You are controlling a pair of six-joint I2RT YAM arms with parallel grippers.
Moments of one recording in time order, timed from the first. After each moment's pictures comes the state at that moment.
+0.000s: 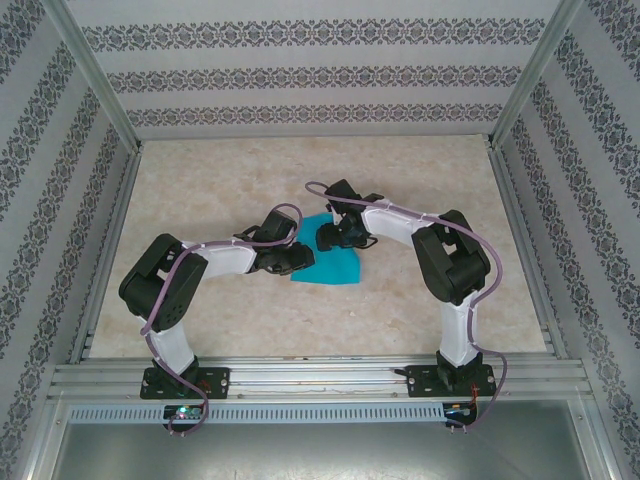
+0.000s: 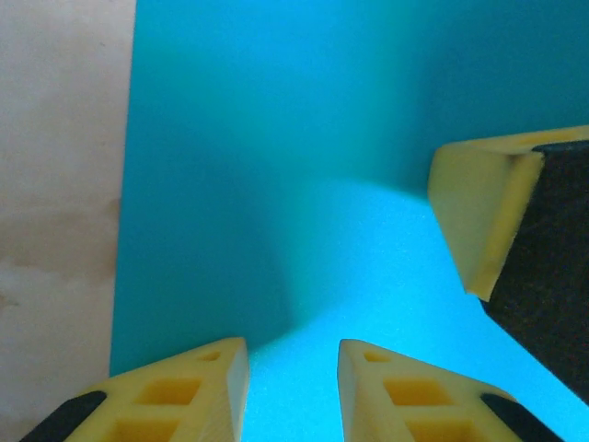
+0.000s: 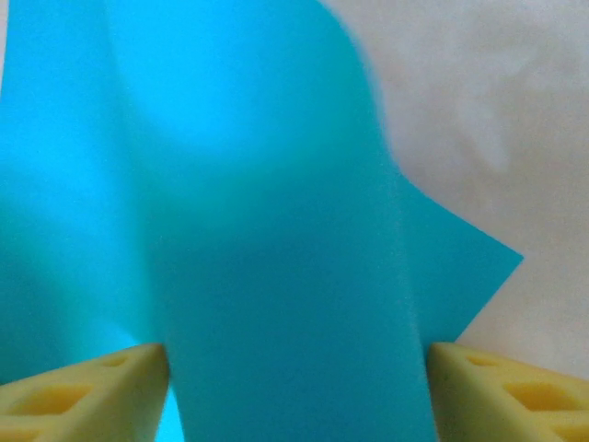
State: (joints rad) left arm -0.55 1.79 0.90 -0.08 0.31 -0.82; right arm 0.56 2.00 1.35 -0.58 -0.13 0.39
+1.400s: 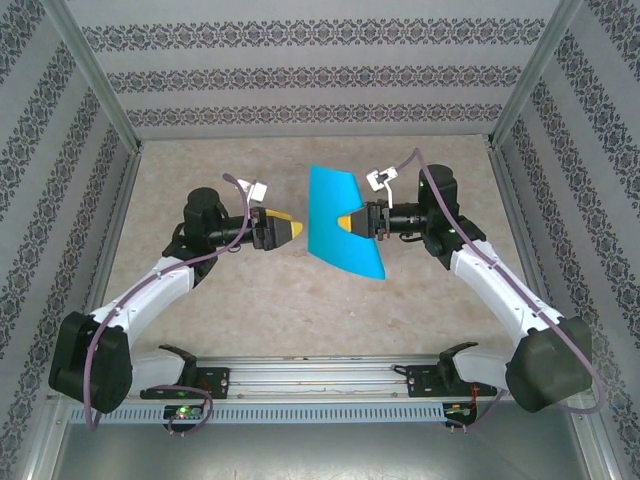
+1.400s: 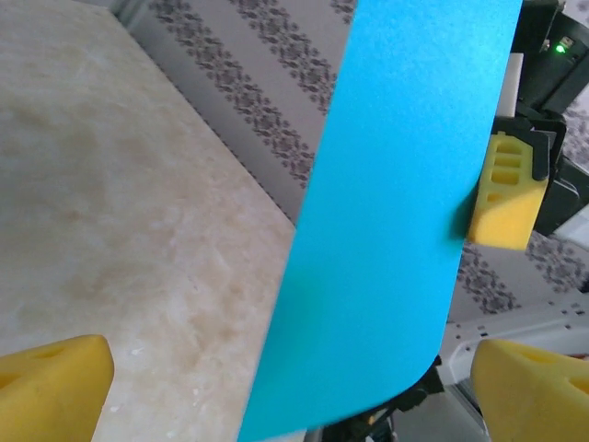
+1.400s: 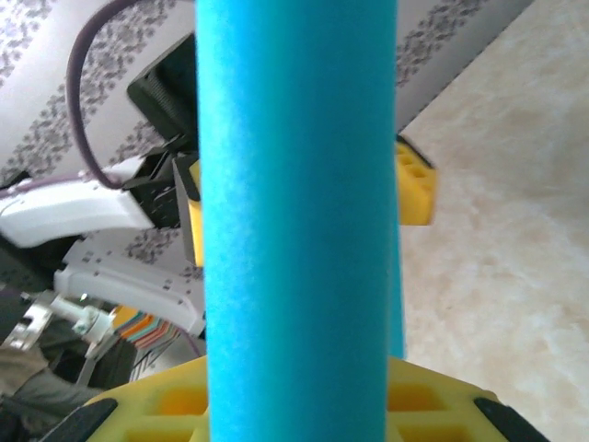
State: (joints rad) left arm -0.32 1.24 0.76 0.30 0.95 -0.62; right arm 0.33 1.23 0.95 -0.04 -1.16 0.48
